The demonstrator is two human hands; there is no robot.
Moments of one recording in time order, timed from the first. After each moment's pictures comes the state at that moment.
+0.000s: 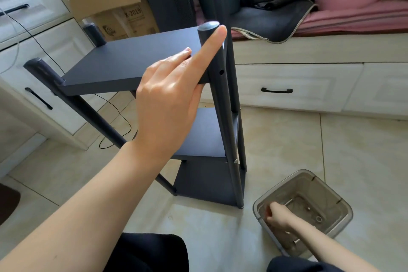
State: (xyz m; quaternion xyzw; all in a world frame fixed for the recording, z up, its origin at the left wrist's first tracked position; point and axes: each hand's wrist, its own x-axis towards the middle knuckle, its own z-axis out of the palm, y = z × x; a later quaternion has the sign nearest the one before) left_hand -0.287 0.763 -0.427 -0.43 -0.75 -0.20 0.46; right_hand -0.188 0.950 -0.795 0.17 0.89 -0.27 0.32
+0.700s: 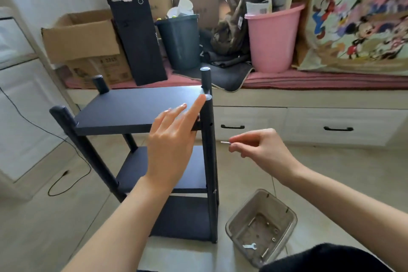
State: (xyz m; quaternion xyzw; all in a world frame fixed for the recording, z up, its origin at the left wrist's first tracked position) left_hand -0.273 0.750 -0.430 -0.41 -0.73 -0.27 0.47; right_hand -0.152 0.927 -0.434 0.12 0.82 -0.52 -0.20
